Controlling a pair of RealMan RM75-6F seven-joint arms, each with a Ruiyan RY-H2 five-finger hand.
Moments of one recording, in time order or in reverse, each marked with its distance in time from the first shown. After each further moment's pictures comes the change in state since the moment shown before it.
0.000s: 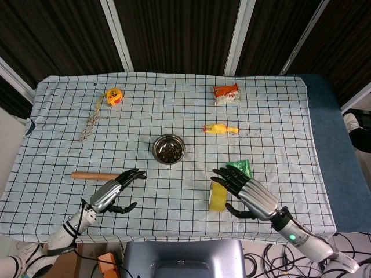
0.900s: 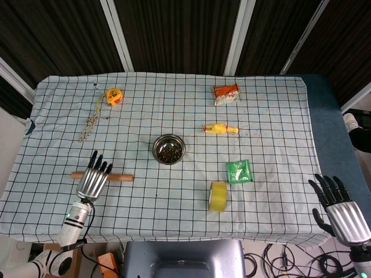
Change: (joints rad) left arm 0.105 -0.233 -0.149 0.234 -0.313 -0.069 1.253; right arm -0.421 0.060 -0.052 0.251 0.175 0.287 -0.214
